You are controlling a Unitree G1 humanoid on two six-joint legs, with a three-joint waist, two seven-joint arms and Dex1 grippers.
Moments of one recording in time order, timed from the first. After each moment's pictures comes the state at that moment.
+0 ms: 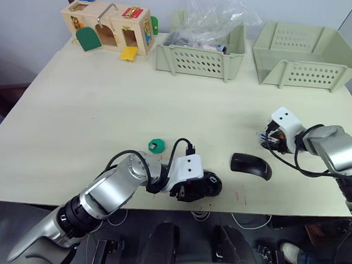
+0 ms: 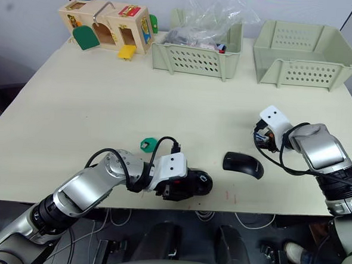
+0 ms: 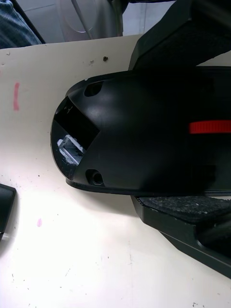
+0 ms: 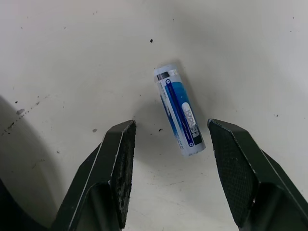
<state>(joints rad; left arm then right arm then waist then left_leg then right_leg) -0.41 0.71 -0.54 -0.54 -0.15 0.86 -0.91 -0.65 -0.80 0.30 0.03 0.20 1.00 0.71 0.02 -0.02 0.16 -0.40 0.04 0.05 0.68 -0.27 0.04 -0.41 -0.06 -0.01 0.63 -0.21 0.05</state>
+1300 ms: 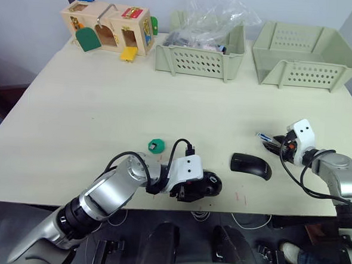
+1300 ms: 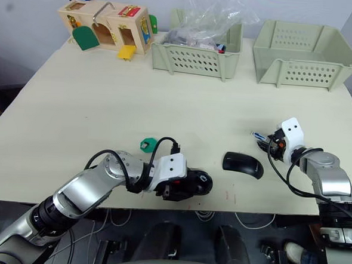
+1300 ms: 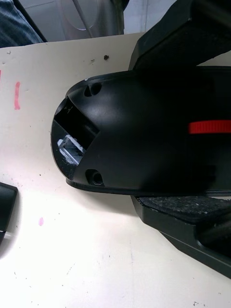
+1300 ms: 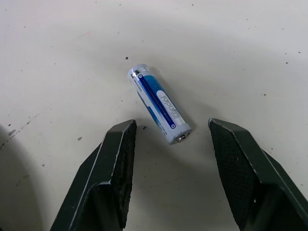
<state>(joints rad) -0.39 0.71 -0.54 -0.54 -0.15 0.84 -0.91 -0.36 -0.63 -0.06 0.17 0.28 0.52 0.73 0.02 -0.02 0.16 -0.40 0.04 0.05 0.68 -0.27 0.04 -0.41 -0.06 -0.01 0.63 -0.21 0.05</state>
